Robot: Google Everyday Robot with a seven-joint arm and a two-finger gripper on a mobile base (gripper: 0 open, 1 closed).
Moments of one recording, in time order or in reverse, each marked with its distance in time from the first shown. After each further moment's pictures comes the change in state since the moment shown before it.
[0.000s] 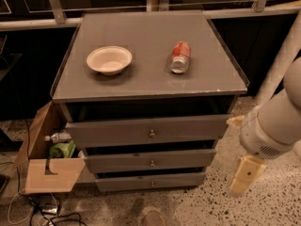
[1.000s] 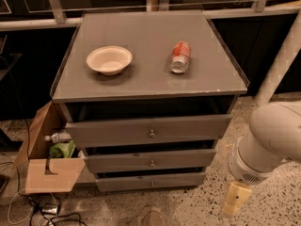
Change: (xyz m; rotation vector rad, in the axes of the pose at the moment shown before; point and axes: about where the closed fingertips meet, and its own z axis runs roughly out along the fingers) arm 0.041 0.022 0.085 -0.032 0.129 0.038
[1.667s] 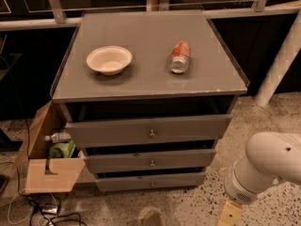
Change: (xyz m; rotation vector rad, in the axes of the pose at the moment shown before) arm 0.026 0.024 0.081 -0.119 -0.049 0.089
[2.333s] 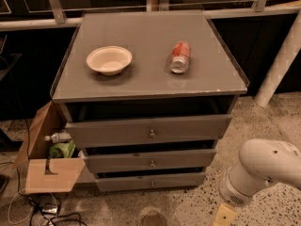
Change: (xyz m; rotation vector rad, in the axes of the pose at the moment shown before) arm 0.005 -0.005 0.049 -0.071 -0.018 0.030
